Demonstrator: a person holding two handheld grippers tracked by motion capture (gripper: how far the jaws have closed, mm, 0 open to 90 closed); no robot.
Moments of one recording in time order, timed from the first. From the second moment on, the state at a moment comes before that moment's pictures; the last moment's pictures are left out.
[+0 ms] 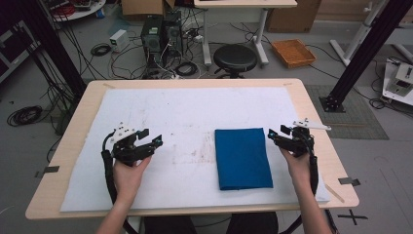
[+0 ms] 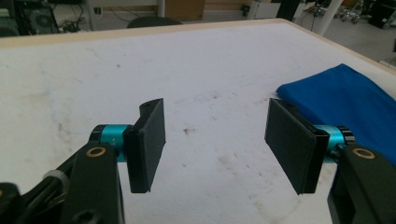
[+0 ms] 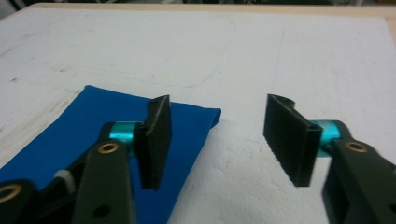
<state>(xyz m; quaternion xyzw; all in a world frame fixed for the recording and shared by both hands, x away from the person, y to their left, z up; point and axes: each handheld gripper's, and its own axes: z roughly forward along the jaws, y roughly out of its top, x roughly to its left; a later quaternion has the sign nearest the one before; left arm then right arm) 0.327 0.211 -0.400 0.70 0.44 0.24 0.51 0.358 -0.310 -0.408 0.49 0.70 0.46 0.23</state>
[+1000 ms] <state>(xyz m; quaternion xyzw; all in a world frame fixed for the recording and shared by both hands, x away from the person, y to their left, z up) 0.326 0.230 -0.398 0.71 0.42 0.26 0.50 0.328 -0.333 -0.391 0.45 0.71 0.49 0.22</state>
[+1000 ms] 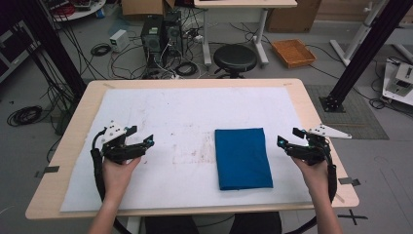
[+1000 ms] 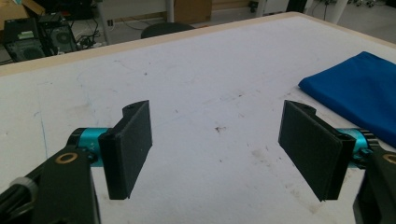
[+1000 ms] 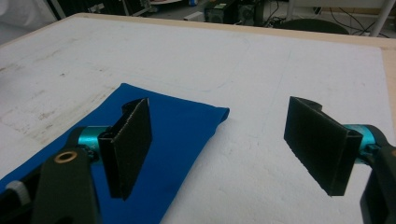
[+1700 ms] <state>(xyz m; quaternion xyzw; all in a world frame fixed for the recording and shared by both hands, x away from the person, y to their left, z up) 0.324 0.232 -0.404 0.72 0.42 0.26 0.49 0.335 -0.335 -0.397 0.45 0.71 0.49 0.21</state>
